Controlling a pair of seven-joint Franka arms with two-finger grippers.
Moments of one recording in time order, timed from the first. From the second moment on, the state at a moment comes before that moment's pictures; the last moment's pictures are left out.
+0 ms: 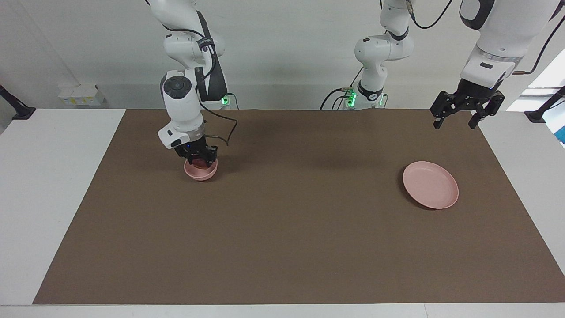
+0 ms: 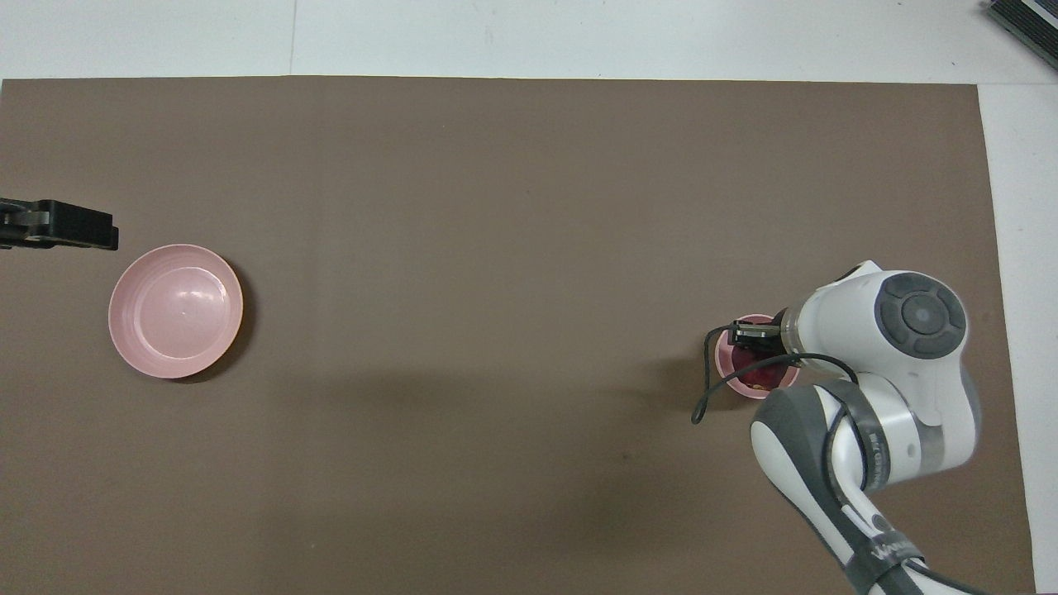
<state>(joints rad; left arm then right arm) 0.04 -0.02 -0.11 -1.55 0.03 1.64 0.01 0.06 -0.02 0.08 -2.29 -0.09 2.30 0.34</state>
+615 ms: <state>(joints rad) 0.01 -0.02 -0.07 -1.54 0.02 1.58 0.05 0.03 0.05 0.09 -2.22 -0.09 2.33 0.33</state>
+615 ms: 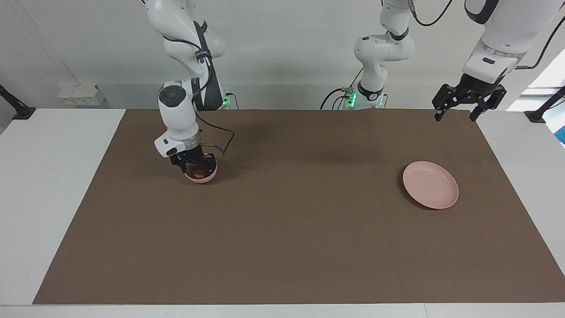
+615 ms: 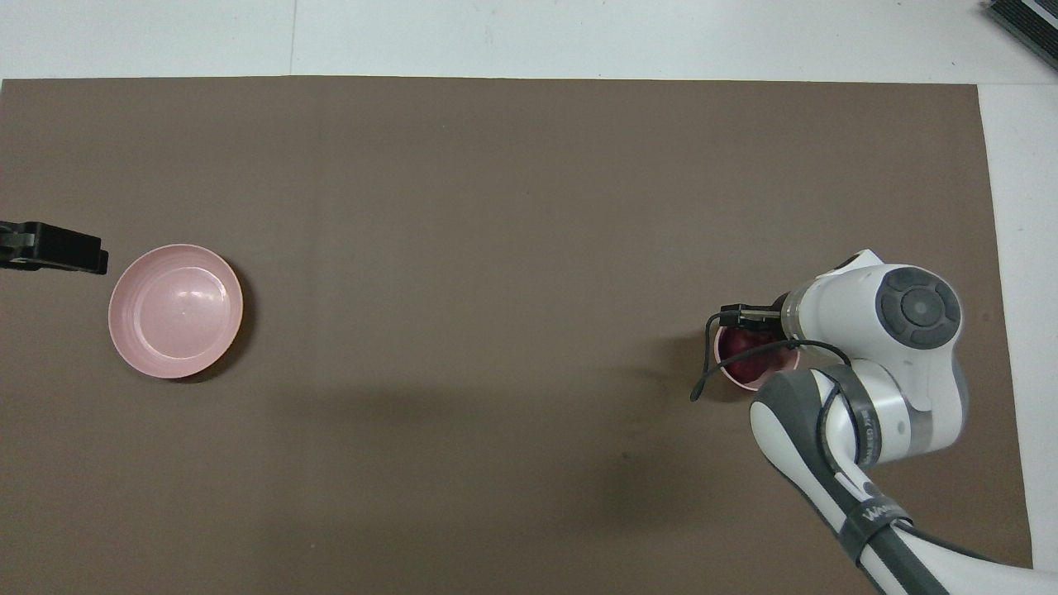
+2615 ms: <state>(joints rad) 0.00 -0.05 -0.06 -1.52 0.00 1.47 0.08 -0.08 0.02 0.10 -1.49 0.00 1.43 0.16</state>
